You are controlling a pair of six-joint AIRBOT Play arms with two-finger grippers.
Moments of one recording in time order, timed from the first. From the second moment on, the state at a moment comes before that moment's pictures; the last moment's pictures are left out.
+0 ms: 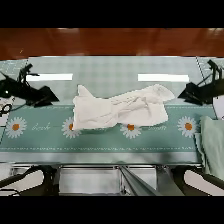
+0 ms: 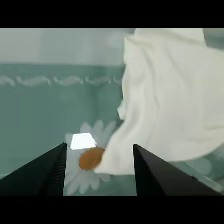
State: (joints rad) left arm 0.25 -1.30 0.99 0.99 -1.32 -1.34; right arm -0.33 -1.20 1.01 -1.14 1.27 1.47
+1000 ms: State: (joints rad) left arm 0.01 -1.30 0.60 0.74 -0.97 -1.18; right arm -0.42 -0.97 0.52 -0.97 1.09 1.31
